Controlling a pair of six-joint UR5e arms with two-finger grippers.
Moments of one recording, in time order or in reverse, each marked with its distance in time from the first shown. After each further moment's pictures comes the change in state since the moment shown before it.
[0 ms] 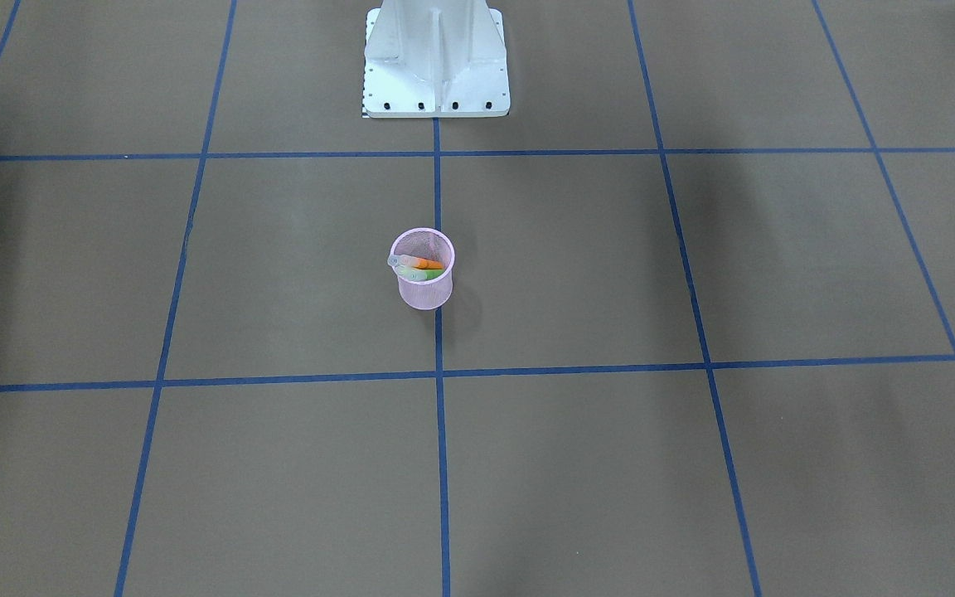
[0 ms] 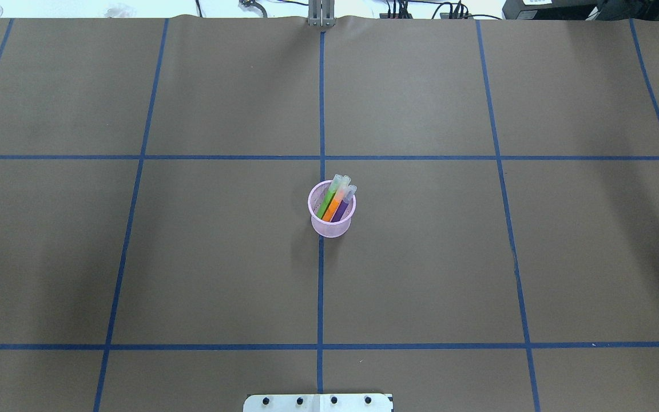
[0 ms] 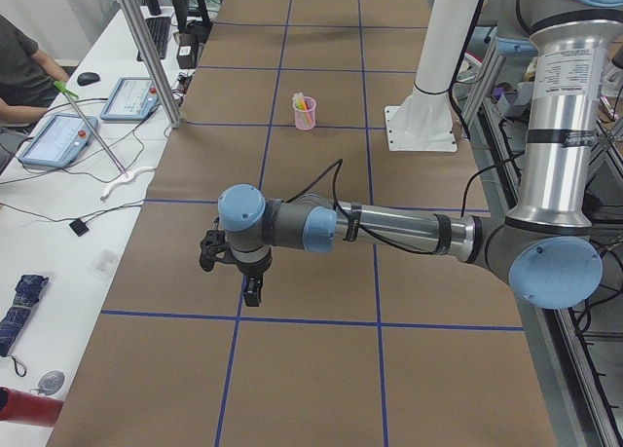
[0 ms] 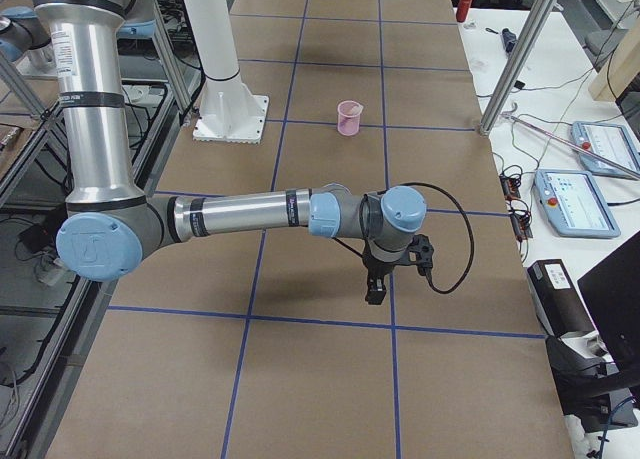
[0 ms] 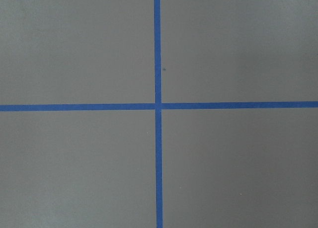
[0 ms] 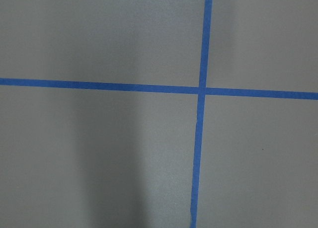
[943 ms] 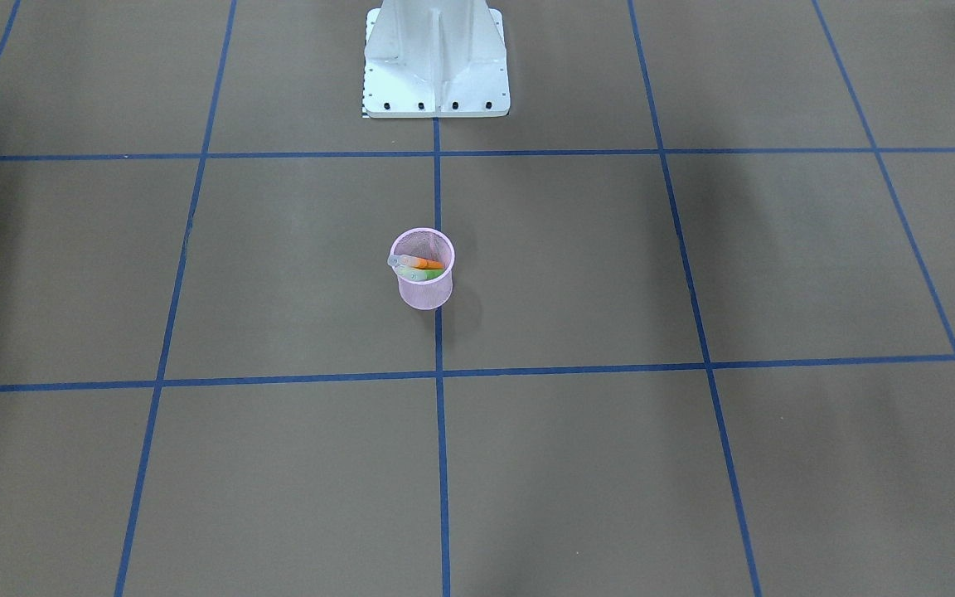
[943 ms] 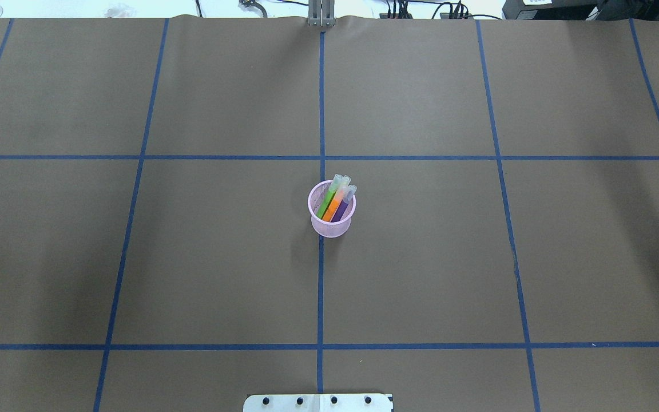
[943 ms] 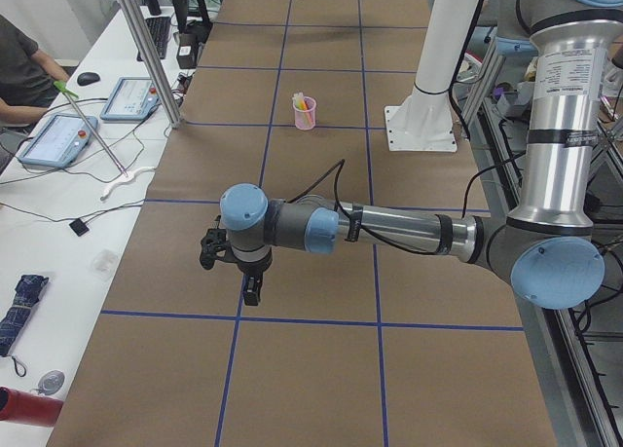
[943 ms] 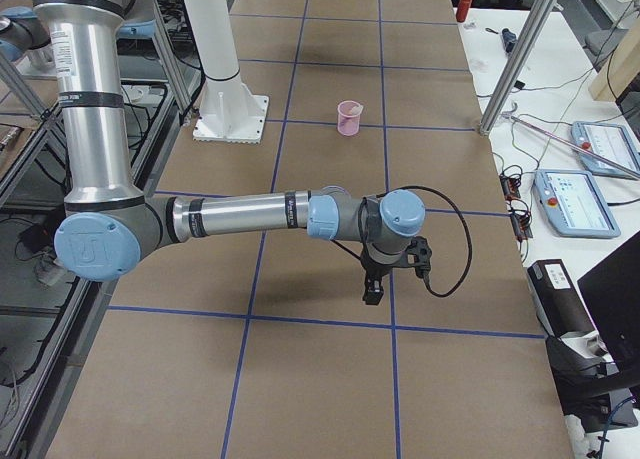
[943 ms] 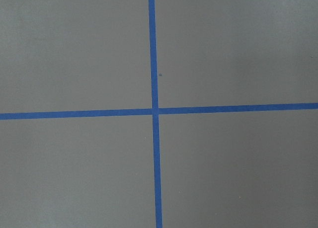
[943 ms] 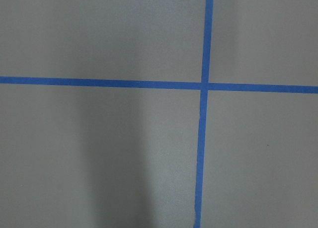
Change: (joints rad) left arm 0.000 0.006 -0.004 -0.022 -0.001 -0.002; right arm 0.002 -0.010 0.001 -0.003 0.028 0.000
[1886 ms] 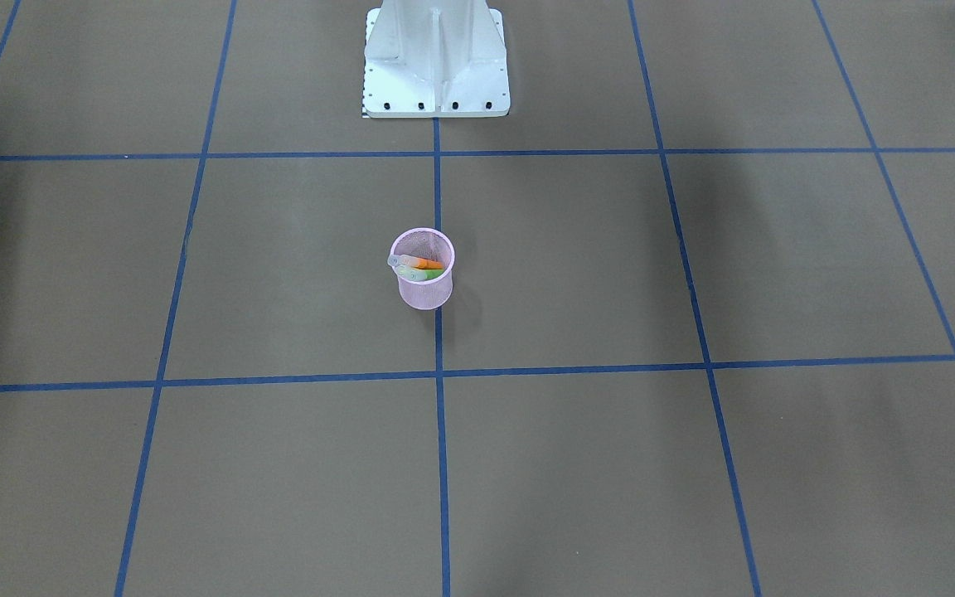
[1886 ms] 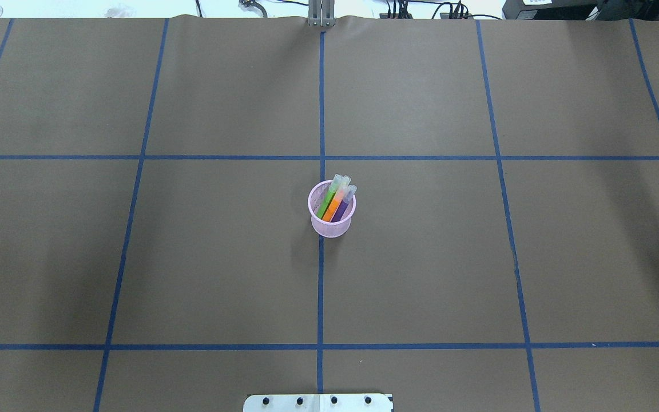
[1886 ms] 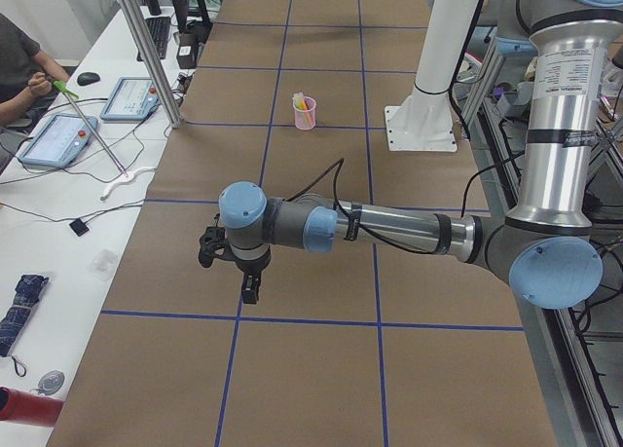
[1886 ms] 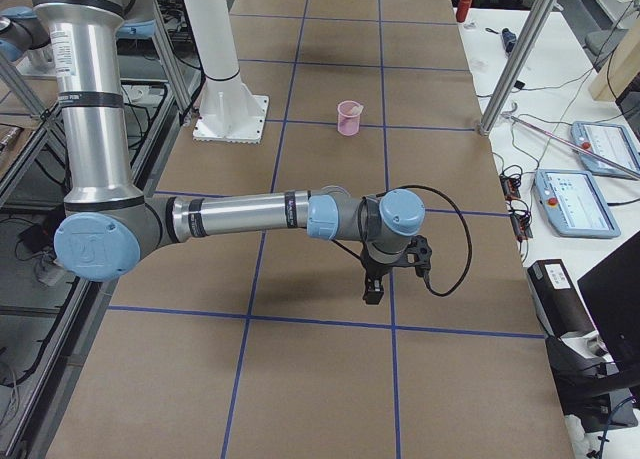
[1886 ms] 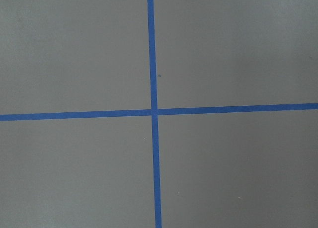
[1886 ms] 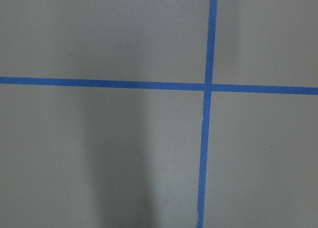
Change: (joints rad) left arm 0.002 -0.008 -0.004 0.000 0.000 0.000; right arm 0.000 -0.001 0.002 0.003 0.002 0.001
